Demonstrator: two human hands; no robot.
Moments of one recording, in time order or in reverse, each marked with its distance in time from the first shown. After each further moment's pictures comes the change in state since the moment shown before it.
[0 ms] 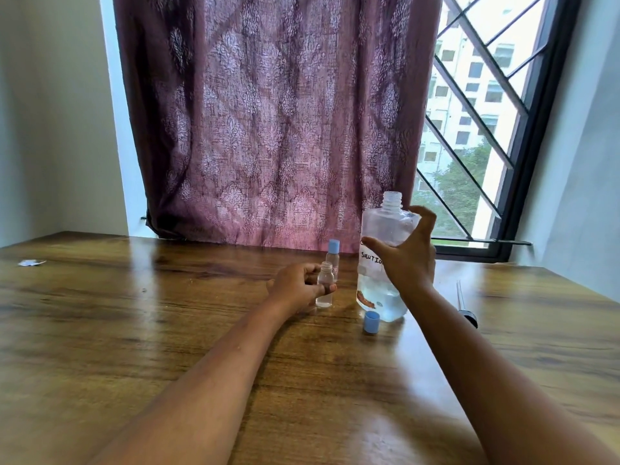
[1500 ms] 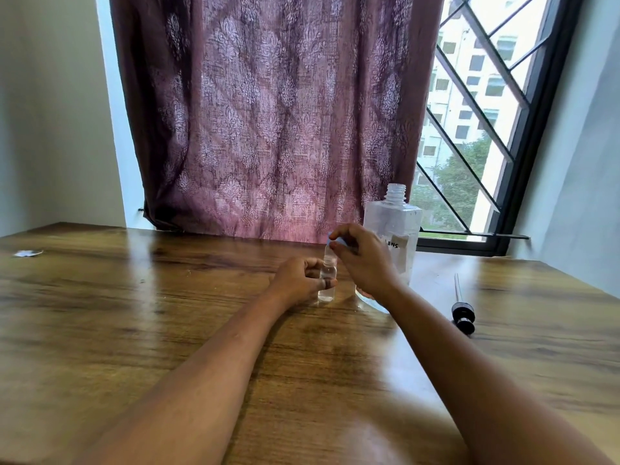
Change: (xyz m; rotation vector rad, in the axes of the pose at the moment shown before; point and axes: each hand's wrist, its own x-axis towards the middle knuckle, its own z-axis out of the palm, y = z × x) left_hand 0.004 -0.003 0.001 -0.127 -0.104 0.043; right_hand -0.024 -0.019 0.027 -0.030 -0.422 -0.194
